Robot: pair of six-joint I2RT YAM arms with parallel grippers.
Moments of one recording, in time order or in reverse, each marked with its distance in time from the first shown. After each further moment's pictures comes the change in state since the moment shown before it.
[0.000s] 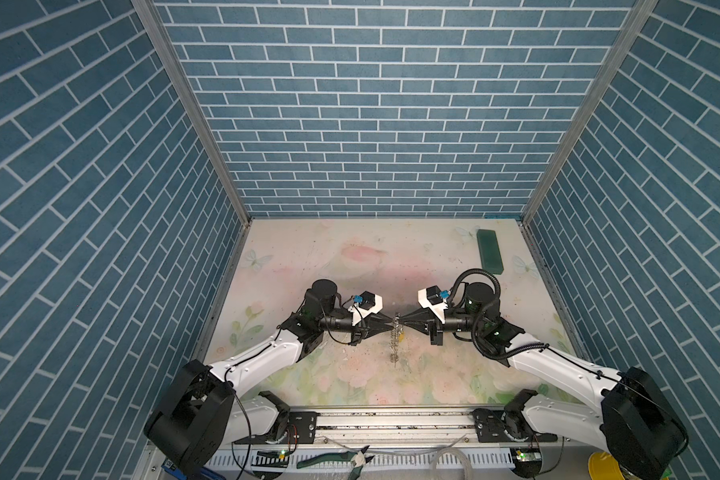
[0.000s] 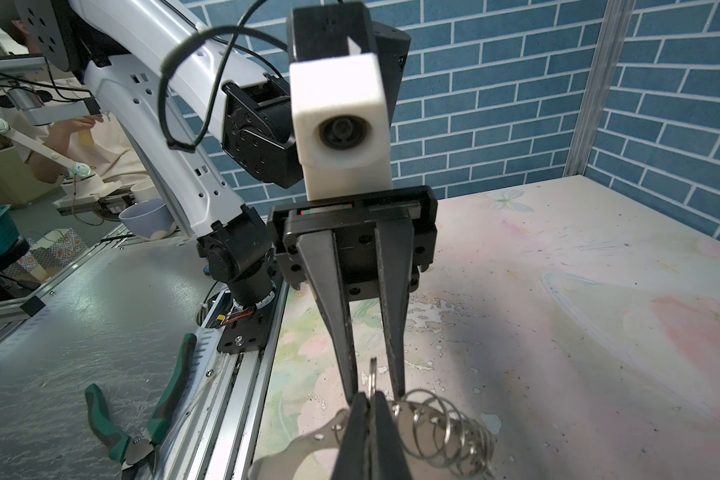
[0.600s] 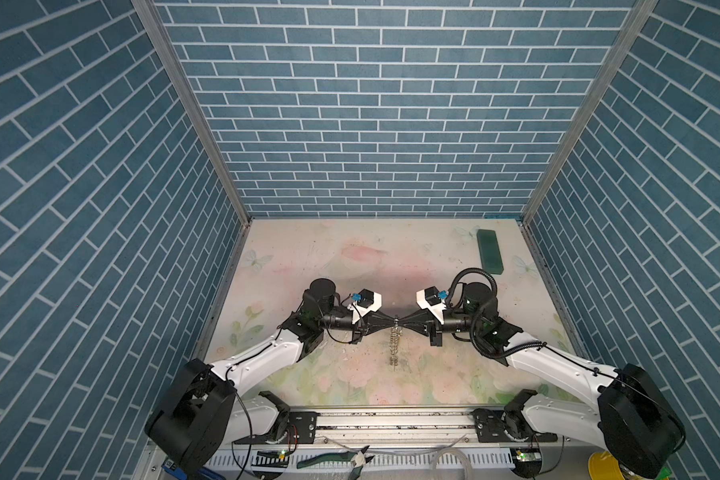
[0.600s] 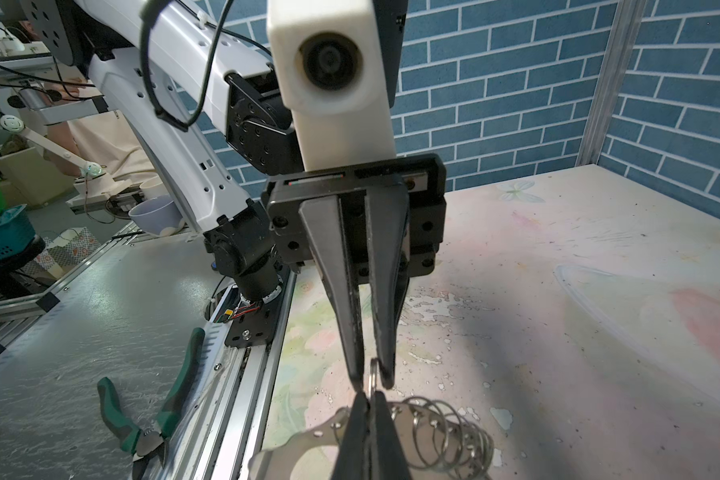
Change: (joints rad) left arm 0.001 0.010 0.000 0.091 0.042 -0.064; right arm 0.001 0.019 0.000 0.000 -0.019 0.001
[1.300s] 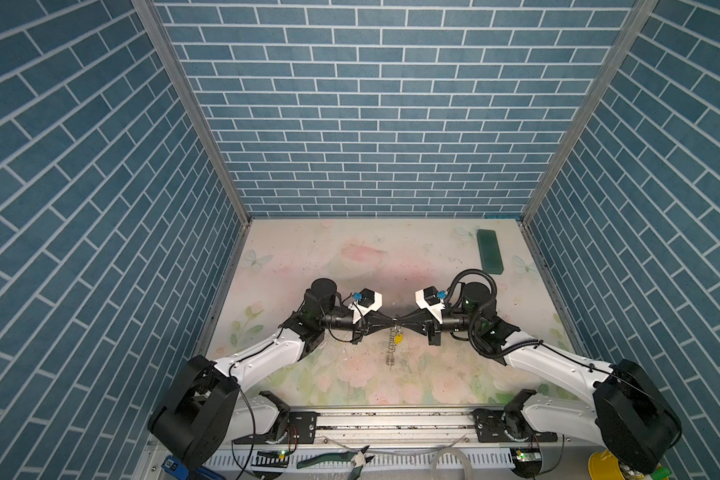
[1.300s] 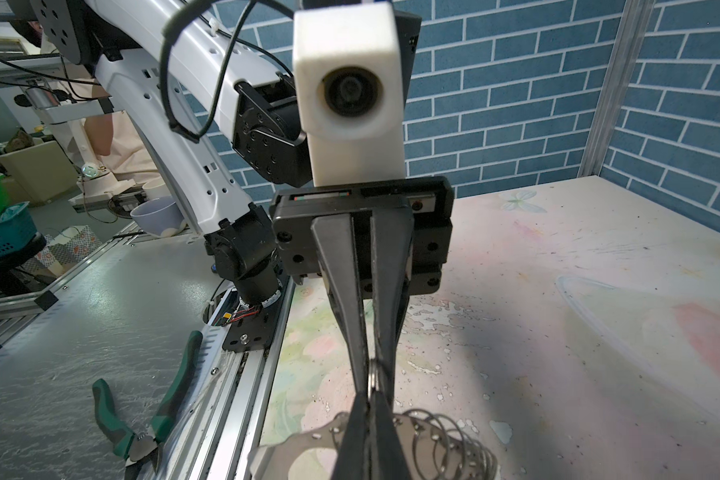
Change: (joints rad) left arm 0.000 0.019 0.000 0.003 0.005 -0.013; right arm 0.011 0.026 0.000 0.053 -0.005 0.007
